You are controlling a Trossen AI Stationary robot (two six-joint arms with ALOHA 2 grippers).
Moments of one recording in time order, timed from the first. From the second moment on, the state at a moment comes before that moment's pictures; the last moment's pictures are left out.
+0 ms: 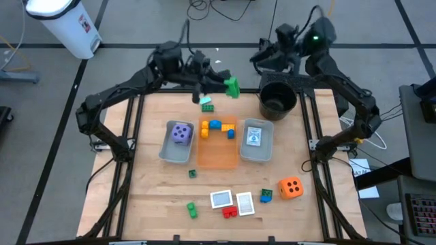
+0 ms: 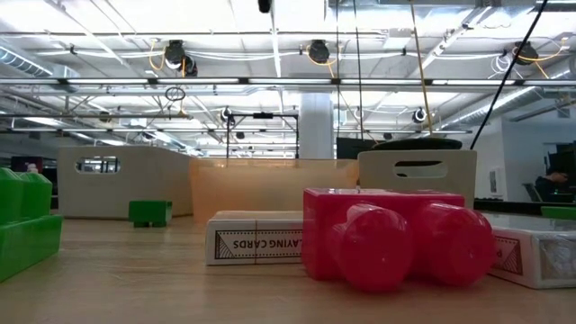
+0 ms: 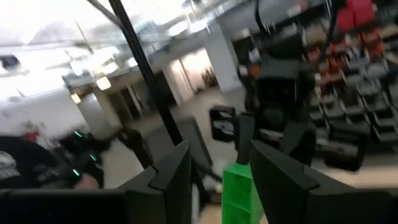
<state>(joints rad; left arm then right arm) 0.44 1.55 1.66 -0.16 0.62 -0.25 -0.78 1.45 1.63 0.20 -1.23 0.67</state>
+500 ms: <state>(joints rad) 0.25 1.57 1.66 -0.57 0.17 -0.19 -0.62 1.34 1.63 -0.86 -0.71 -0.24</state>
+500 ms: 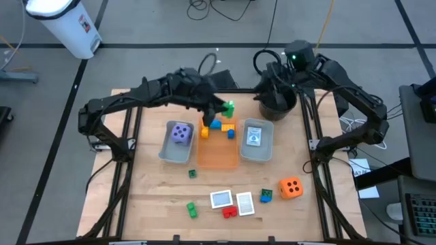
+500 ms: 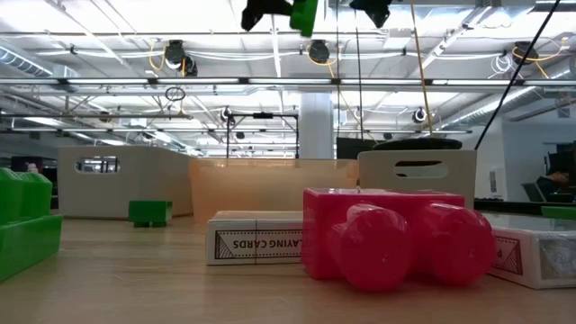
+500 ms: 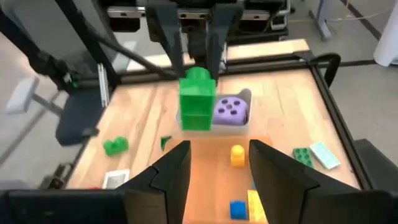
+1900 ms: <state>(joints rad) 0.18 2.09 1.83 -1.15 0.09 0.10 -0.53 0.78 0.61 -0.15 -0.44 0.21</state>
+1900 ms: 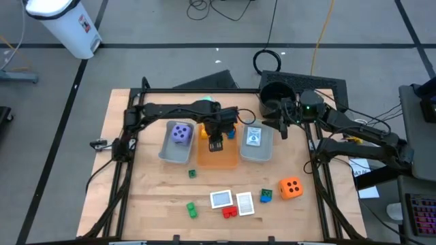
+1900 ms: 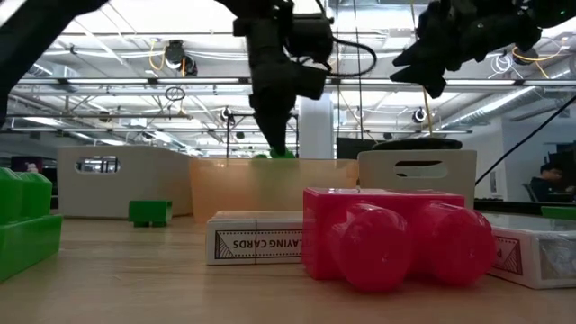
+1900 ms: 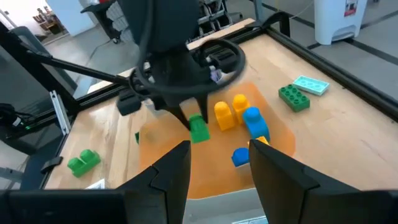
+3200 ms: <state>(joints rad) 0.29 2.34 2.10 -1.40 0.05 0.30 -0.55 0.76 0.60 -0.16 -0.26 0.25</state>
